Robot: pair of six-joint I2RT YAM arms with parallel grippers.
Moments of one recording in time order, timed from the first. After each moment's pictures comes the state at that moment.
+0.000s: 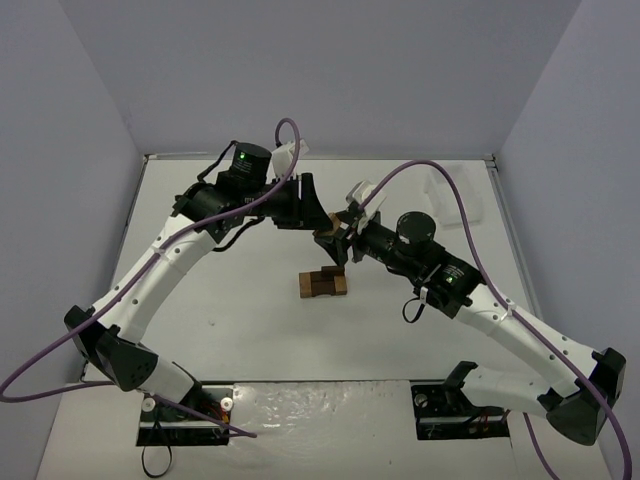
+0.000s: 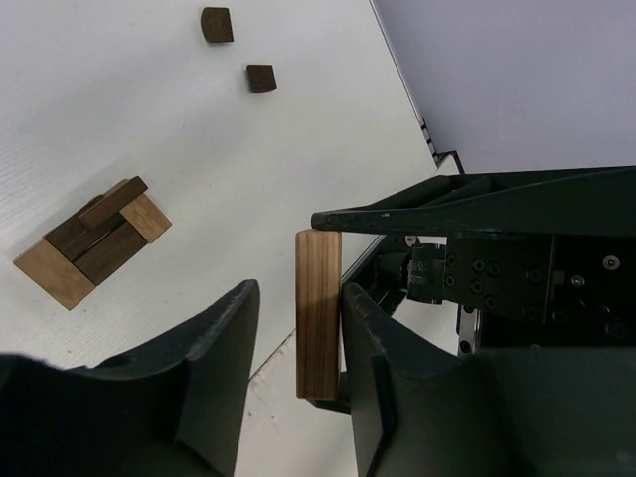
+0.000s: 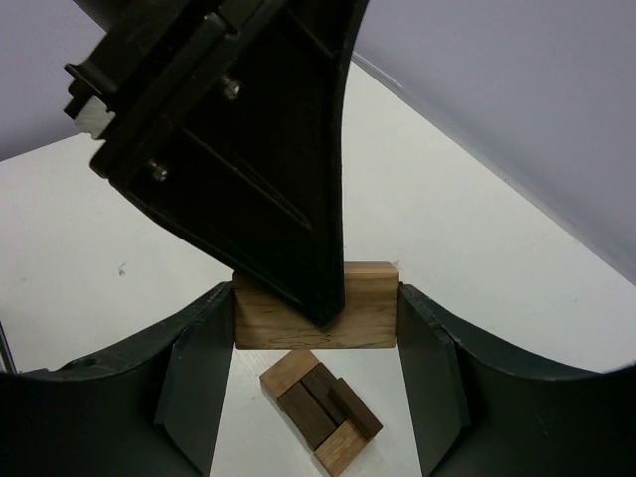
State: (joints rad) left arm -0.61 1.48 1.68 -0.77 0.49 -0.54; right arm 0.80 1.08 0.99 0.00 -0.13 -0.08
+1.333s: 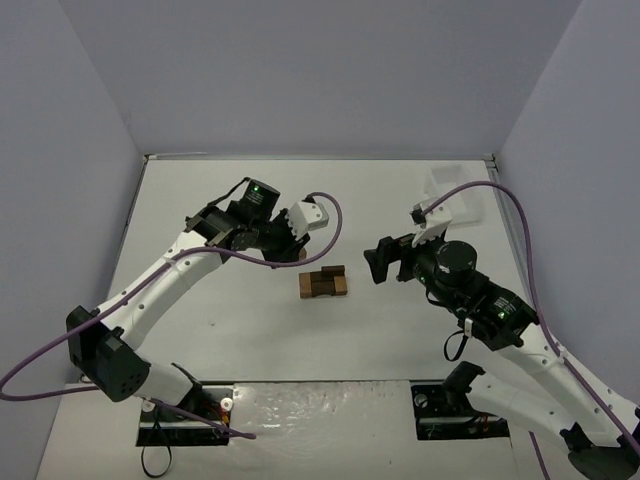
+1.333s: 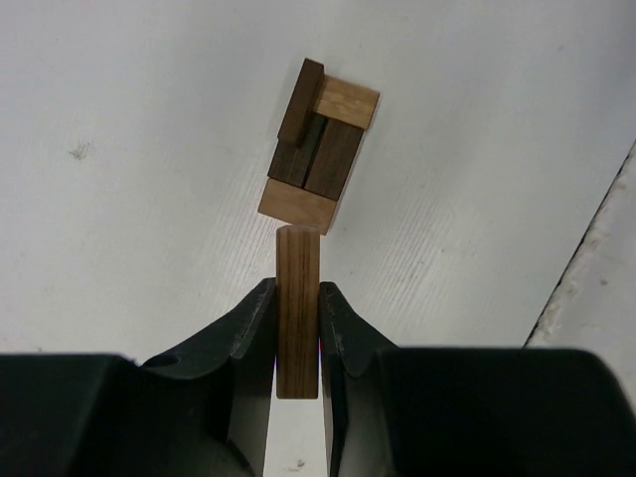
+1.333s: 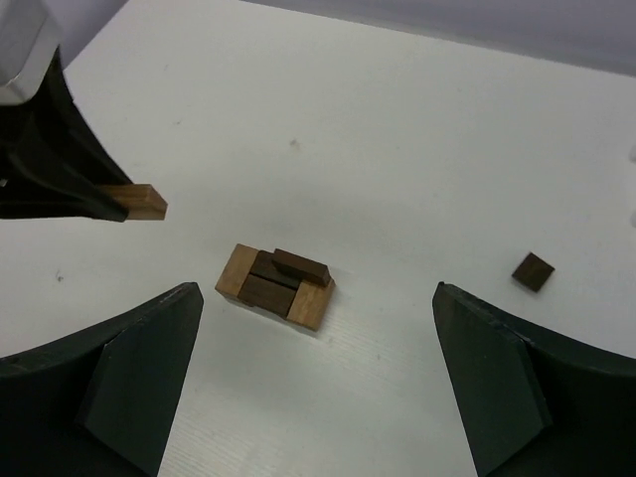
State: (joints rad) left arm -0.63 1.42 1.43 -0.86 0.35 0.38; right arm 0.76 0.79 0.90 -0.36 0.23 0.20
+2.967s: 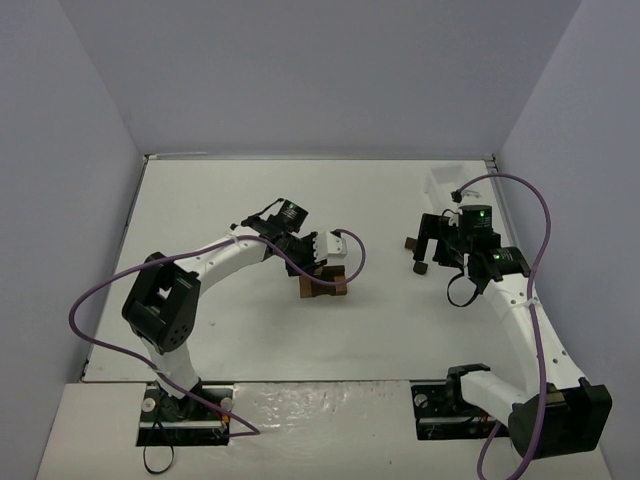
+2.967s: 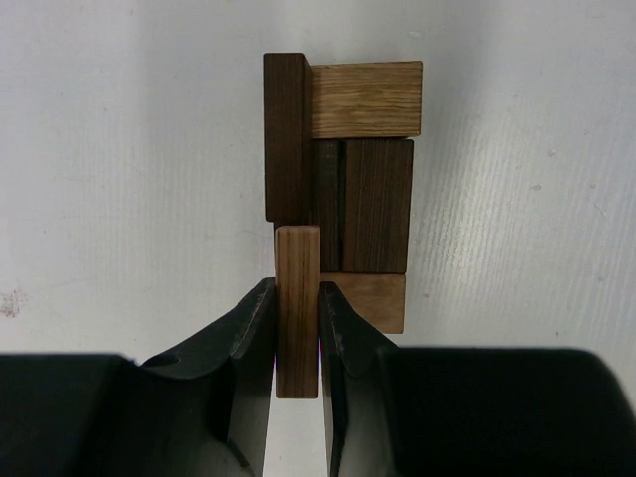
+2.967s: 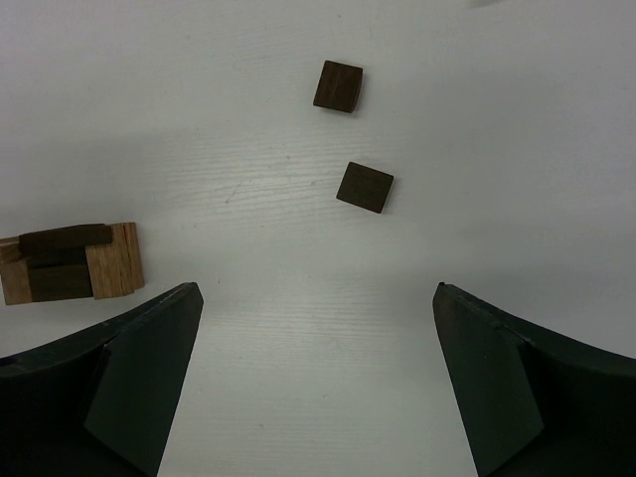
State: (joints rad) left arm -0.62 1.76 1.28 -0.57 0.46 0.78; right arm 0.12 1.06 0.93 -0.63 -0.01 0.25
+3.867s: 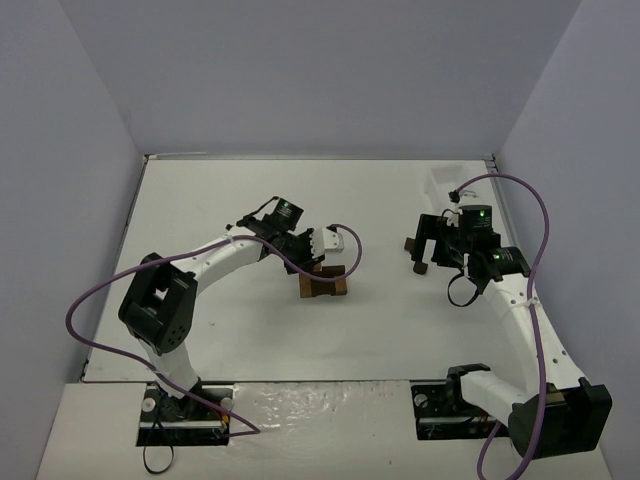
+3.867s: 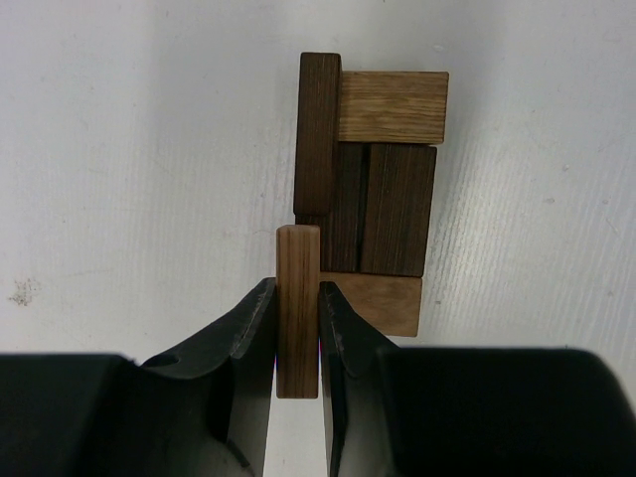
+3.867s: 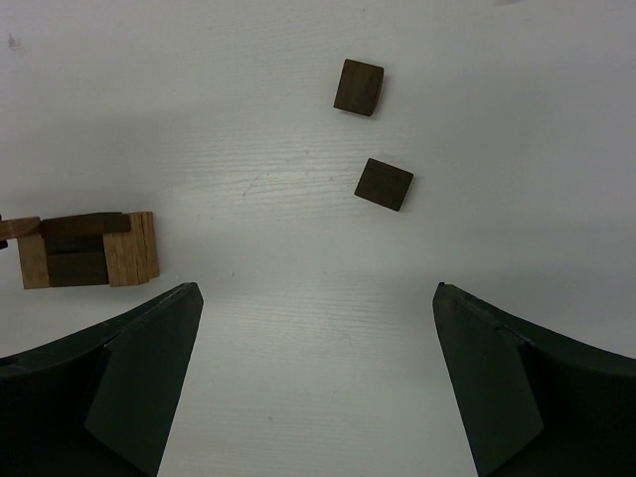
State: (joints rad) left arm -0.60 1.74 1.26 -0.51 0.48 0.74; right arm 0.12 1.06 0.93 -0.63 -0.05 0.25
